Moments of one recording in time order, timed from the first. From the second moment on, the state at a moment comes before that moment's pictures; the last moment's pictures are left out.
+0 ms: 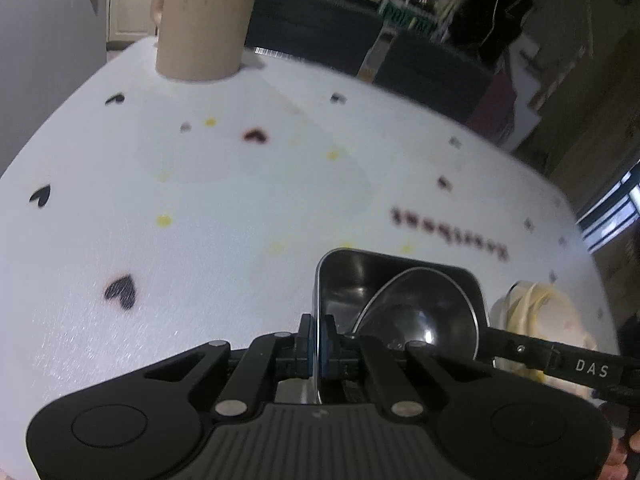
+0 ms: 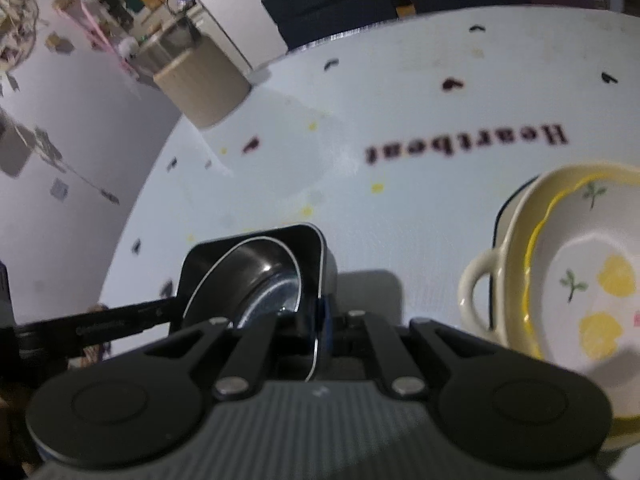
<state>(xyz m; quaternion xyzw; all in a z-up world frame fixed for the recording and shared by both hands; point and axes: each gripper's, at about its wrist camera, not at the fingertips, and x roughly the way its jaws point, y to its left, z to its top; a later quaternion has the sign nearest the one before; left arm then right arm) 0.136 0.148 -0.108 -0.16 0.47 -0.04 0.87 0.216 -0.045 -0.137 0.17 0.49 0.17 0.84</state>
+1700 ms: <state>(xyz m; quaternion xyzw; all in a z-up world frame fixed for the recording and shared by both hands) 0.170 -0.073 -0.102 -0.13 0.46 -0.17 0.86 0.156 -0.277 -0.103 0.24 0.42 0.07 0.87</state>
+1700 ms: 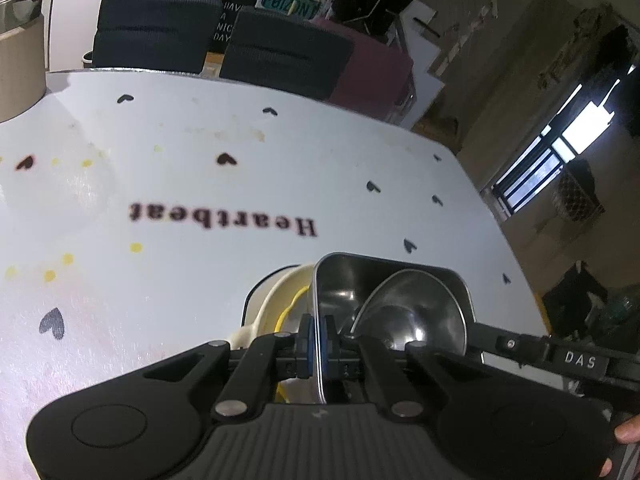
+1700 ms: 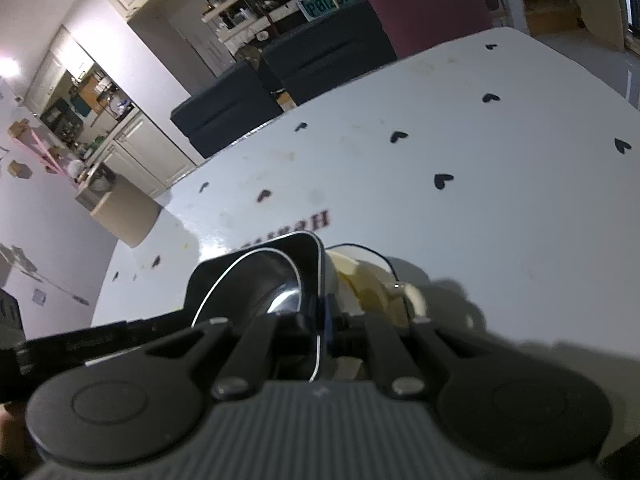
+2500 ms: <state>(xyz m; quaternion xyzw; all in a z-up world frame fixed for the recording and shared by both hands) 0.174 -0.077 -0.113 -0.10 0.49 -0.16 0.85 0.173 -0.273 -0.120 0.23 0.46 0.06 0.85</state>
